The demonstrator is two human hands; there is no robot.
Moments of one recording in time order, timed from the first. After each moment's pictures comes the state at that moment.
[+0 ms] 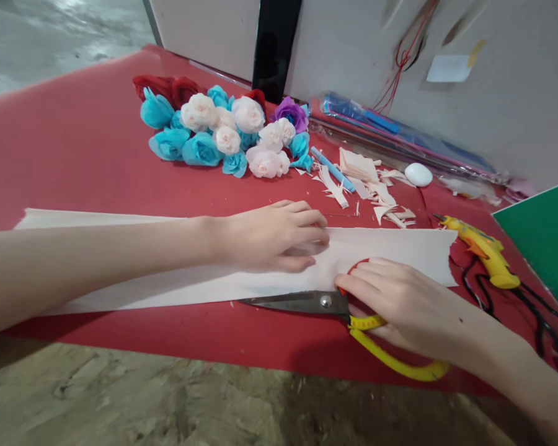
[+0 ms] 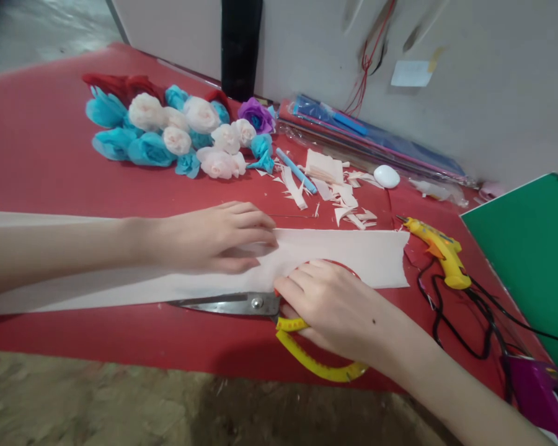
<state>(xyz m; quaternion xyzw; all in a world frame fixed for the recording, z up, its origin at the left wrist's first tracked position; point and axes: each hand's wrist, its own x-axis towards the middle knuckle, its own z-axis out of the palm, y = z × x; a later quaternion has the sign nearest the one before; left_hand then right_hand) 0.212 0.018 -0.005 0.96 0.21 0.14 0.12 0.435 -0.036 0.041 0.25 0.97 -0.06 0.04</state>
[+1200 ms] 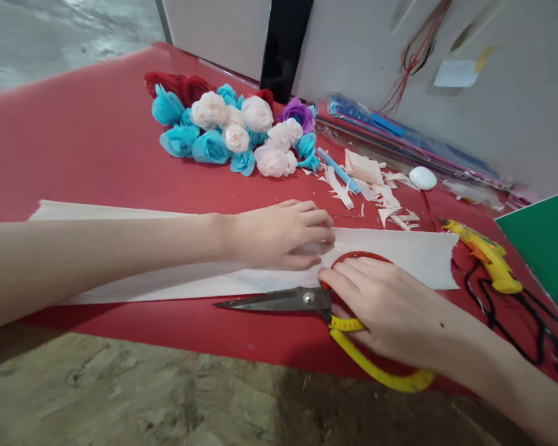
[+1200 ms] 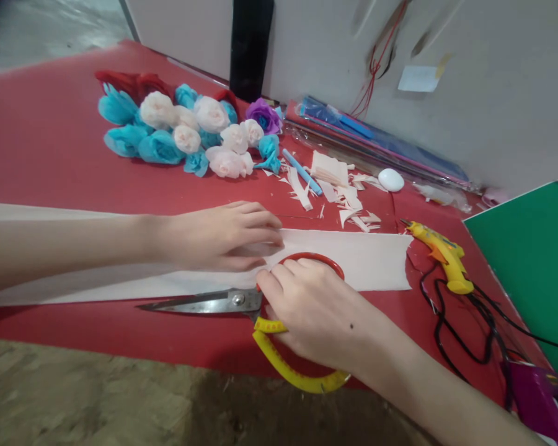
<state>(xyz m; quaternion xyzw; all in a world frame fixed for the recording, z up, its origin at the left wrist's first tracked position) 0.213 0.018 -0.007 0.96 0.22 0.15 0.11 0.410 -0.041 0.040 0.24 0.97 -0.01 0.05</state>
